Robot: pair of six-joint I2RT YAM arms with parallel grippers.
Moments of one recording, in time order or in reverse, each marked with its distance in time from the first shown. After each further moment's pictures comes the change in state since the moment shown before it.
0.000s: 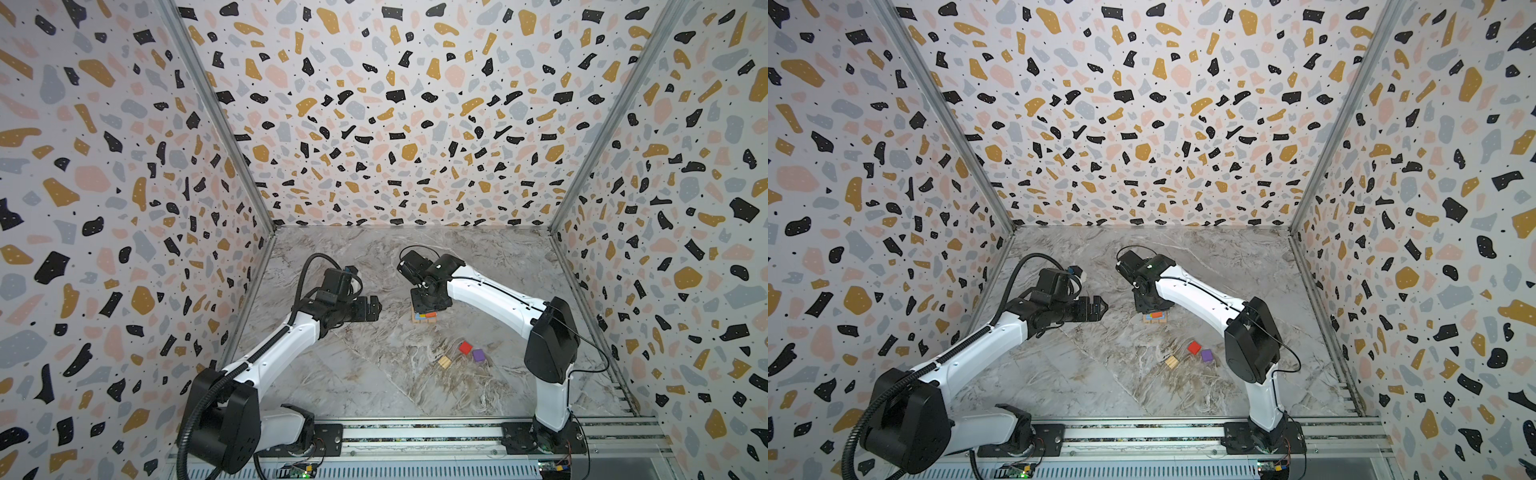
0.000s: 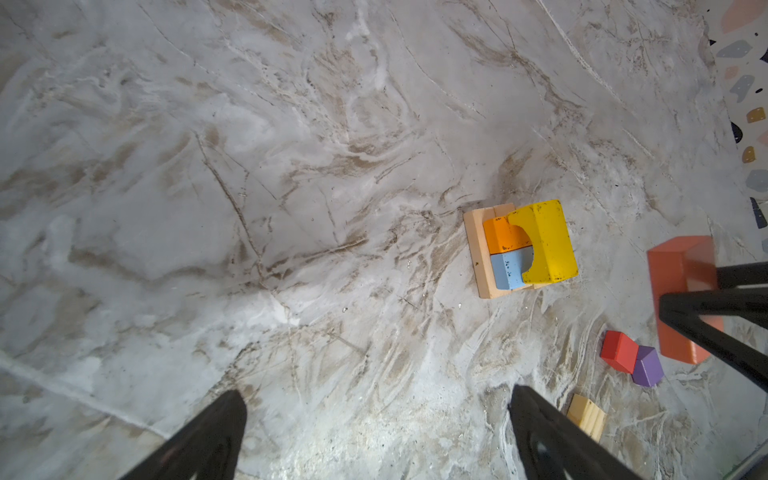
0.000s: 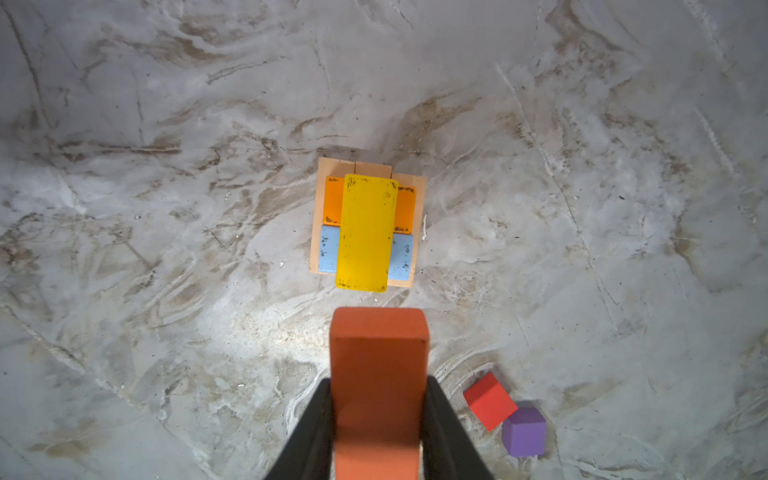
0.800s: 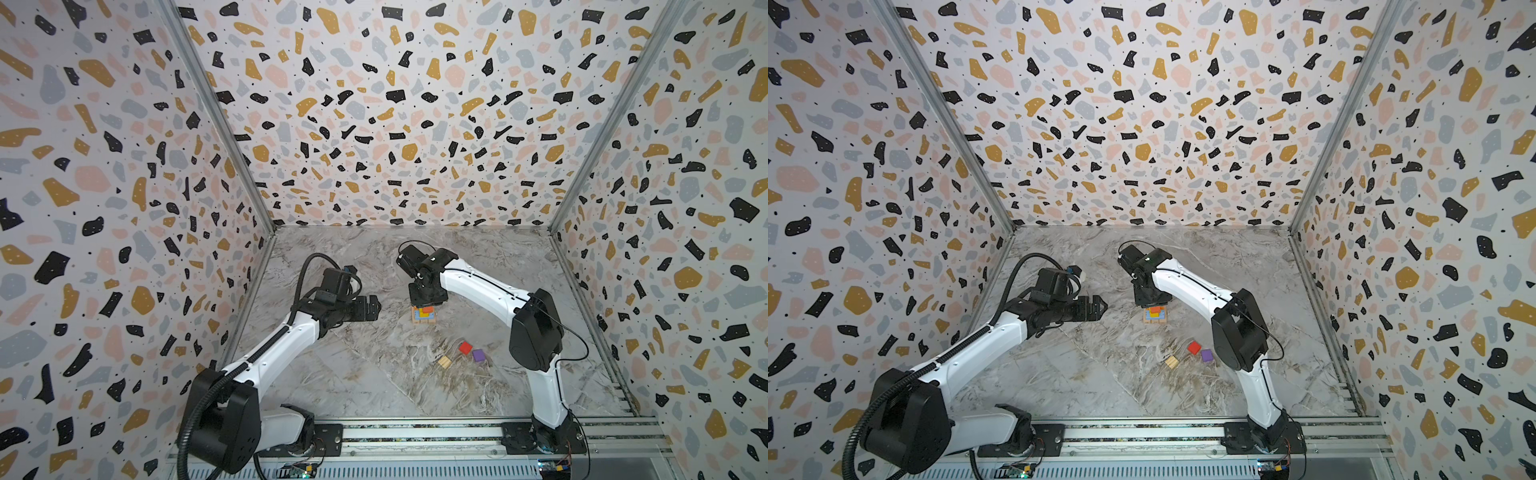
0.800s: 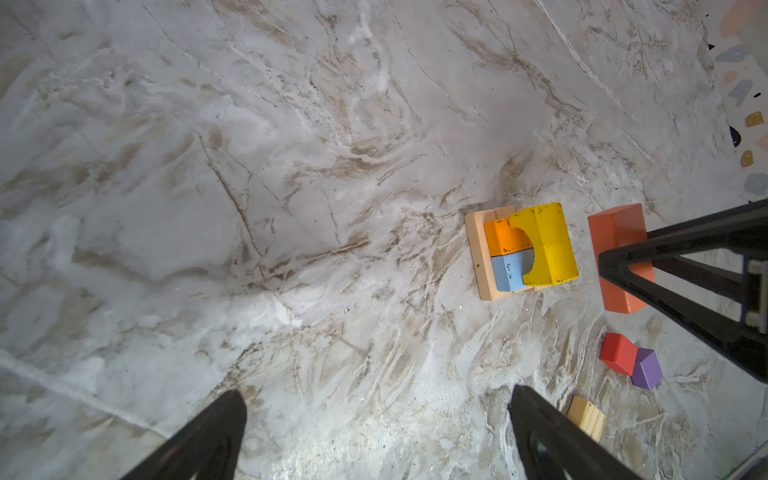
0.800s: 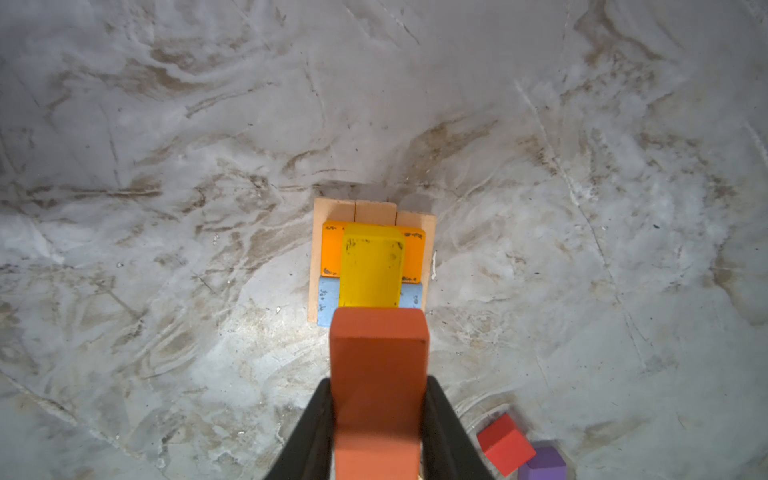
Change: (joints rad) left arm 0.010 0.000 0.000 0.002 0.005 0.000; right arm -0.049 0.119 0.113 -0.002 -0.037 -0.015
